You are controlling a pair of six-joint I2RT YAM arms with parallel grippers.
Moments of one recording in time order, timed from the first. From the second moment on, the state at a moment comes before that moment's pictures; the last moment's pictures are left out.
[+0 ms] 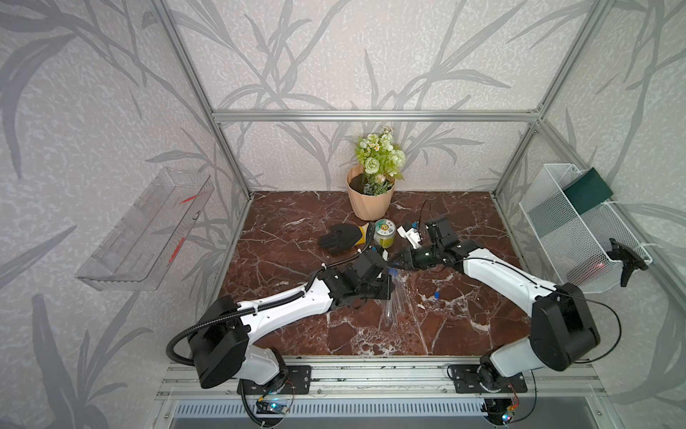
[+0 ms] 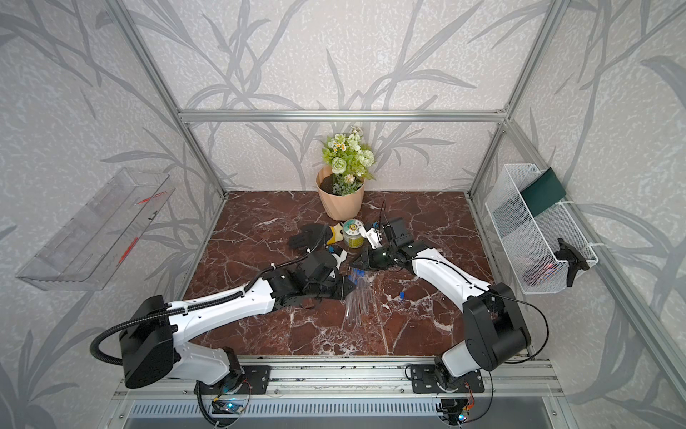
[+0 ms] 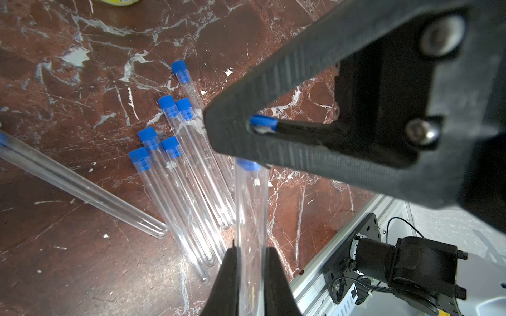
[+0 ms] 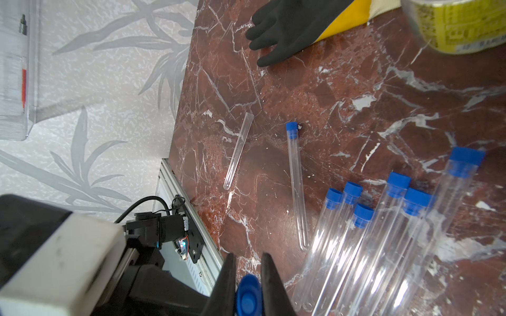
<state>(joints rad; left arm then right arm) -0.94 1.43 0.97 -0.33 0.11 -0.78 0.44 1.50 1.03 -0.37 -0.74 0.49</state>
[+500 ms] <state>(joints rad) -0.95 1.43 0.96 -0.48 0.14 -0.78 0.38 1.50 1.04 -0.27 -0.67 0.50</state>
